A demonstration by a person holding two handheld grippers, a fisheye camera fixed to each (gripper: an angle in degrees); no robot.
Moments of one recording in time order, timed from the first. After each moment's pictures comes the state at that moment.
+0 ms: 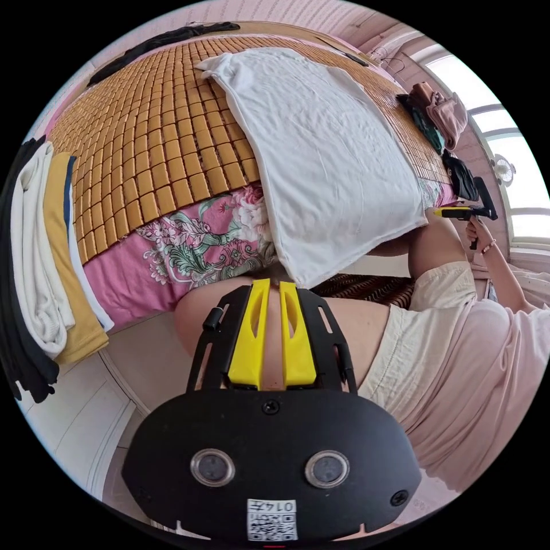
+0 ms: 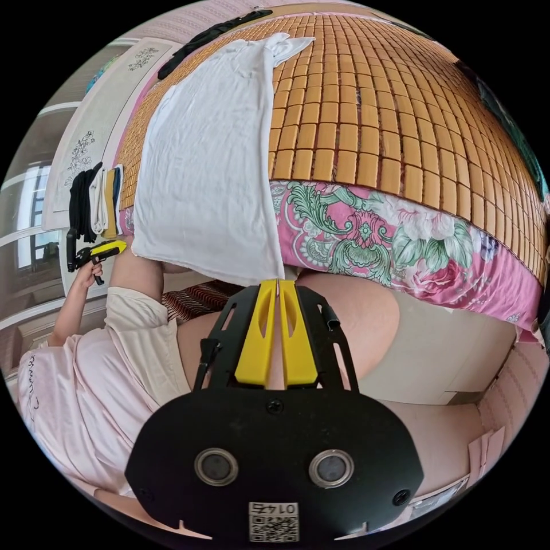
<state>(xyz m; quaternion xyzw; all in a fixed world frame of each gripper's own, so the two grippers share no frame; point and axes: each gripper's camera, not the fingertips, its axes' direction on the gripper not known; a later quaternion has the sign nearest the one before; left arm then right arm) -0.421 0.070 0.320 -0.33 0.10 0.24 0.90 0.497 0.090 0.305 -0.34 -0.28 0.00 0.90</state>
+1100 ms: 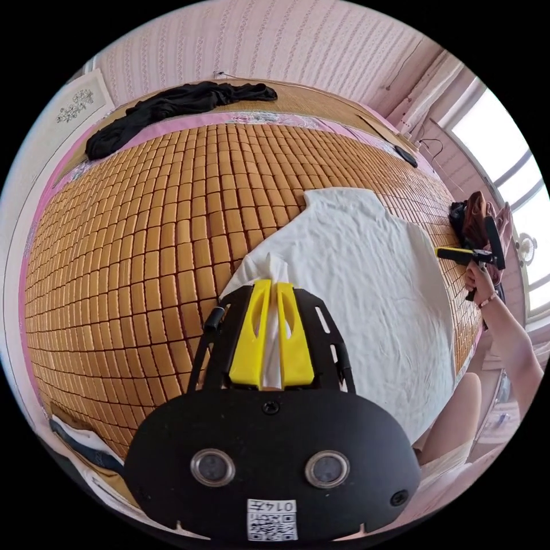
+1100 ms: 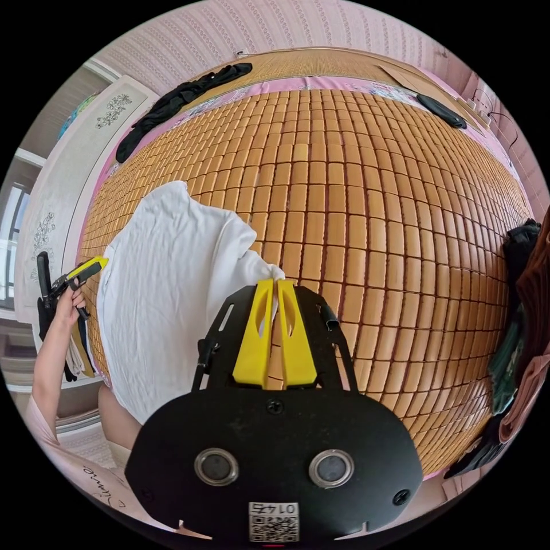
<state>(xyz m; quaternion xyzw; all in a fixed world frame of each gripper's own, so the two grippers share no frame) -0.332 -0.215 0.527 -0.17 0.08 0.22 0.96 0.448 -0.257 0.523 -0.19 -0.20 0.02 0.96</state>
